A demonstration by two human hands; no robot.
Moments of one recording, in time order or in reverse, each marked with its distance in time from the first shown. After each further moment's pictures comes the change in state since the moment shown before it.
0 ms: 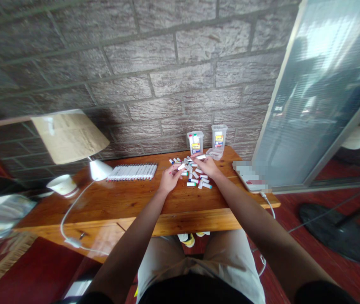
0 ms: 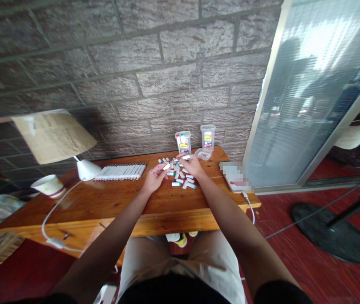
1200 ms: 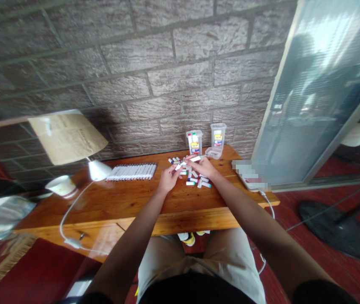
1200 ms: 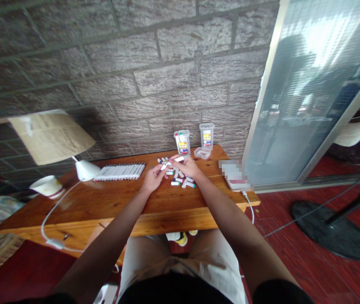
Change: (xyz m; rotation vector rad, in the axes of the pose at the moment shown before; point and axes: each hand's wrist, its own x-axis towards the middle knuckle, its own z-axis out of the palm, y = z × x) left_hand -0.002 0.004 -0.002 0.109 -0.018 0.005; right_hand -0.010 -0.009 0.010 -0.084 -0.168 -0.061
